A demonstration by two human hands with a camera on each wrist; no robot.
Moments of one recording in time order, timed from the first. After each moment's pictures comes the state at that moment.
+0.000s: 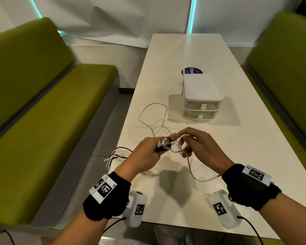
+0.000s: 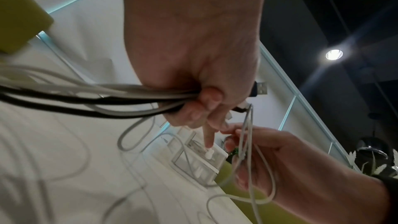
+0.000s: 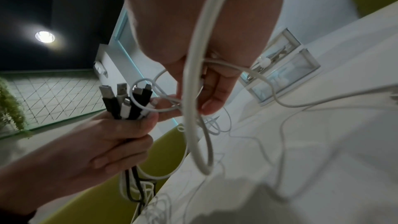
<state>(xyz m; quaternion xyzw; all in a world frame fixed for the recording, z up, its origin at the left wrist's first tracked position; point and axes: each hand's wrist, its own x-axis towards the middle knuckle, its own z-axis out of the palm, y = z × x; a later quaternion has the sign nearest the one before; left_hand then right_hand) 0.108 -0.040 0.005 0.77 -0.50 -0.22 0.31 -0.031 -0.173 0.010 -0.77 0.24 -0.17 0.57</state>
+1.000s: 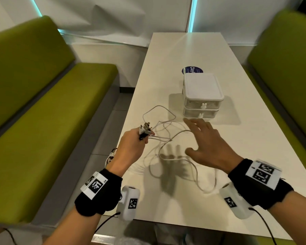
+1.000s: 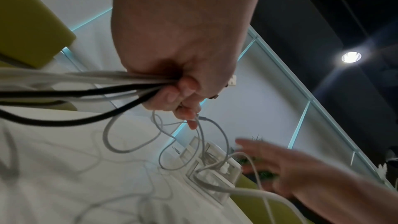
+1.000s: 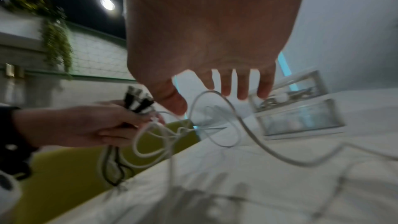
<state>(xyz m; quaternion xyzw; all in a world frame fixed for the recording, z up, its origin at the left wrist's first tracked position) 0.141 -0.031 -0.004 0.83 -0.37 -0.14 0.40 -0.040 -0.185 0.020 -0.95 0.25 -0.02 0.17</state>
